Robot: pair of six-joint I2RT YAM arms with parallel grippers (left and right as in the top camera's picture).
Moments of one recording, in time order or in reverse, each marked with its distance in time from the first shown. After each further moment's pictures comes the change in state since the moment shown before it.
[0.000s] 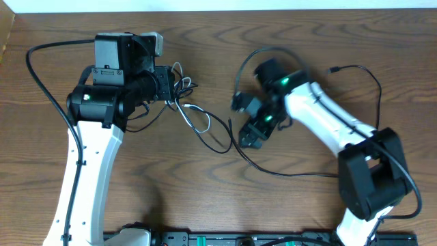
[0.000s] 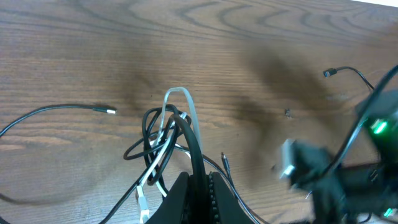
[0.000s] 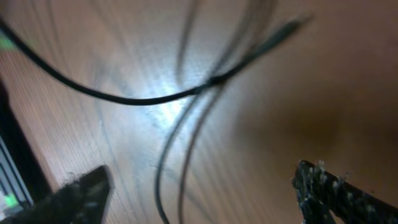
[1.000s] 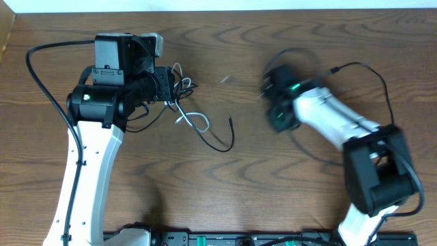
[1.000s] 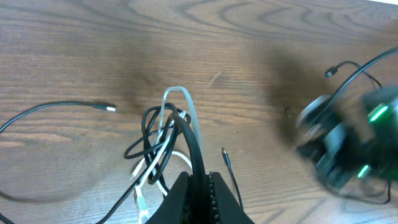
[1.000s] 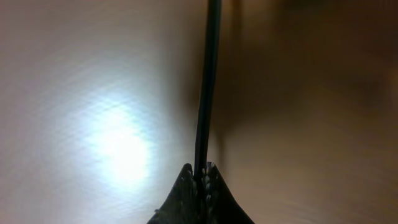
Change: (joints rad) left arm 0.000 0.000 0.000 -0.010 -0.002 -0.001; right arm -0.124 -0.001 -0.122 0.200 0.513 0.451
